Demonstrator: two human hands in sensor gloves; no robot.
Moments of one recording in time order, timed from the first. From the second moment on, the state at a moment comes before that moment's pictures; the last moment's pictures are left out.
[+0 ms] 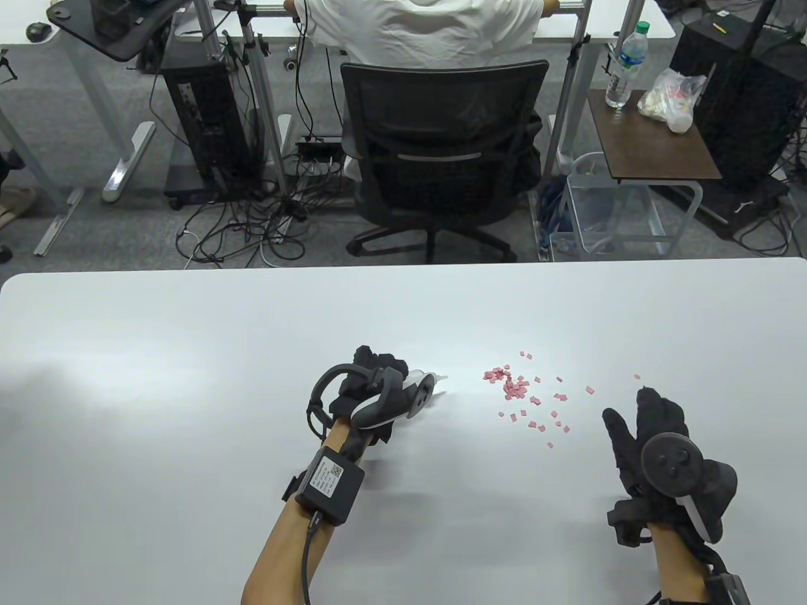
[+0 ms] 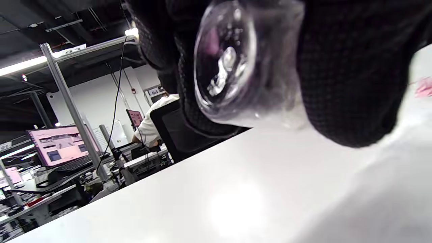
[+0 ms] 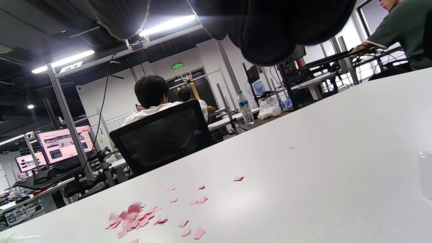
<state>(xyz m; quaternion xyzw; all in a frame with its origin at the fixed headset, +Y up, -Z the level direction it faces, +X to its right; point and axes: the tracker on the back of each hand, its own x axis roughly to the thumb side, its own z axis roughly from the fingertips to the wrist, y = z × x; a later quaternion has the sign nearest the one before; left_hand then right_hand) -0.064 -0.723 -0.425 0.09 -0.16 -0.19 0.97 0.298 -0.700 -0.280 -0.12 -0.17 0.96 0.19</state>
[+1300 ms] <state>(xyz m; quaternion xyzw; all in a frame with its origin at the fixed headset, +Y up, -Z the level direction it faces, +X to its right) -0.051 -0.730 -0.420 0.06 -0.21 -0.16 0.96 0.299 -0.700 -0.280 -0.12 -0.18 0.96 0.20</state>
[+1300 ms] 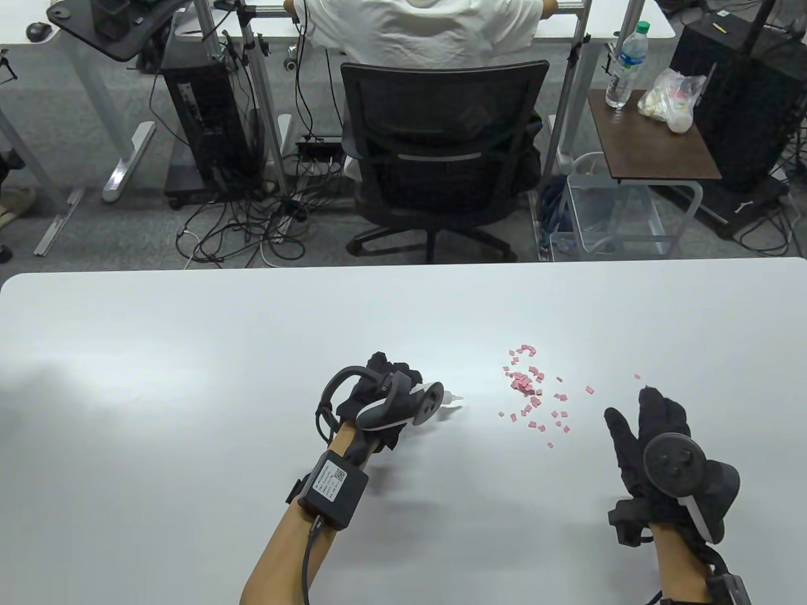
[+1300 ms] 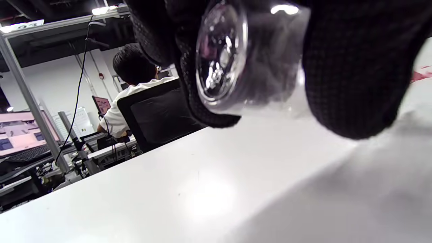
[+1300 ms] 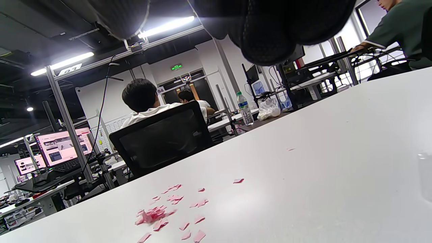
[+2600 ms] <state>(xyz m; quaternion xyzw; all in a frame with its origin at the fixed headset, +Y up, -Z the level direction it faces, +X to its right) -0.041 -0.725 -0.414 0.09 -0.22 -0.13 0.96 0.301 -0.699 -0.279 -0.12 -0.18 0.95 0.20</state>
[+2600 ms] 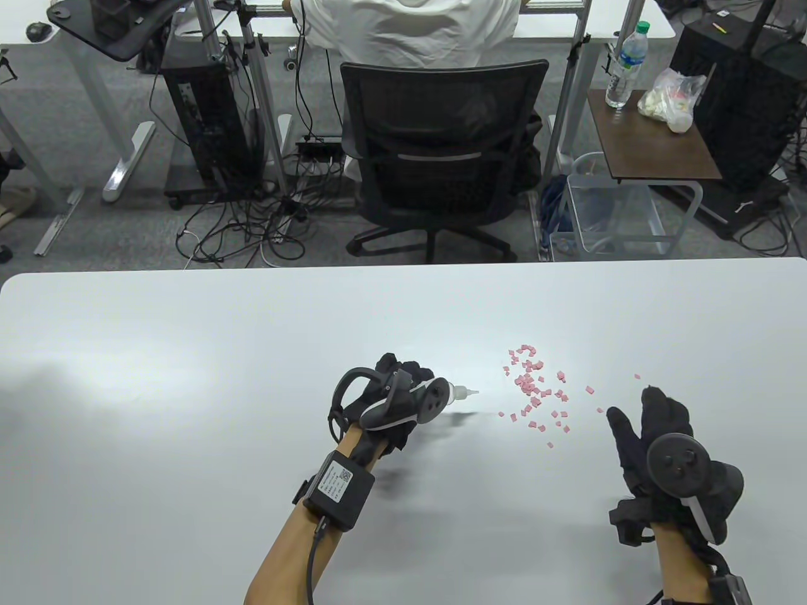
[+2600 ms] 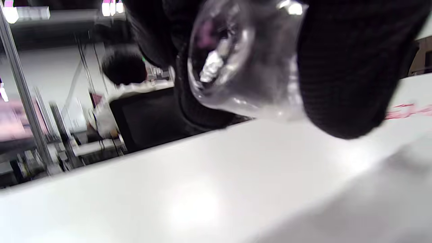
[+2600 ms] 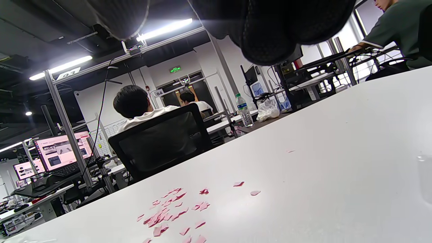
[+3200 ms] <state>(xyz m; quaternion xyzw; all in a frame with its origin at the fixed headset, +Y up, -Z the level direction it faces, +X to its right) -0.050 -0.726 -0.409 0.09 -0.25 -0.13 0.96 0.303 -0.699 -0.278 -0.13 -0.18 0.95 0.20</state>
